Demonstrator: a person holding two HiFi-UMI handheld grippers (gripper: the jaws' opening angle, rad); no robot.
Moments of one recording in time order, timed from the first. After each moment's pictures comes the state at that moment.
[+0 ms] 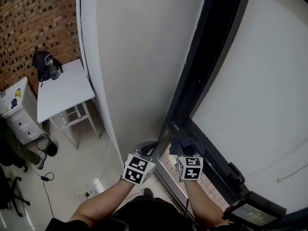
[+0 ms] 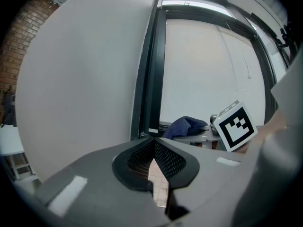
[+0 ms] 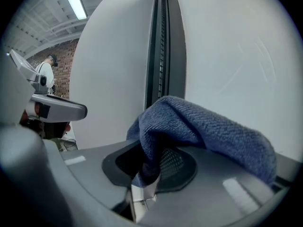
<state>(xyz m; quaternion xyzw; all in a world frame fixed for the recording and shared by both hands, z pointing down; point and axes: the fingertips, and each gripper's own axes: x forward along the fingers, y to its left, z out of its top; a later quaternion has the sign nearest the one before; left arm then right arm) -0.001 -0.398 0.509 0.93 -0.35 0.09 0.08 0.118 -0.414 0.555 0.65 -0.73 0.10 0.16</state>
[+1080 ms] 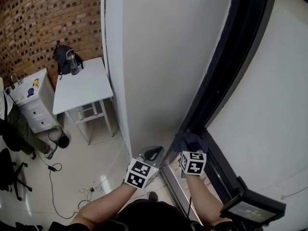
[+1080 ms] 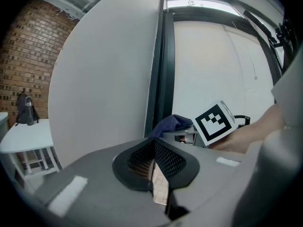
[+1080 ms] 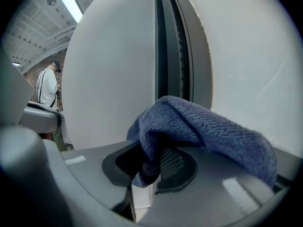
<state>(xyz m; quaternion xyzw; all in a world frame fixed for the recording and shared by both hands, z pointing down) -0.043 -0.400 0.515 0.91 -0.40 0.09 0.09 0.077 -0.473 0.562 0.62 -0.77 0.11 0.15</state>
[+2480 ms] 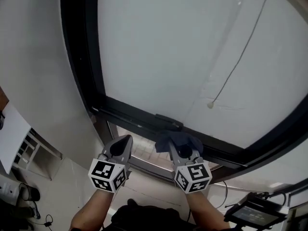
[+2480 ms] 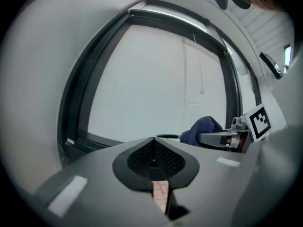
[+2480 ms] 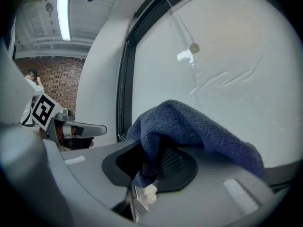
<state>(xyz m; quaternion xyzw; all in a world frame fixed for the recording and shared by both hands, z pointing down) 0.128 -0.236 0.439 0.98 -0.16 0.03 0.08 0.241 -0.139 0.438 0.78 -0.63 0.06 0.03</state>
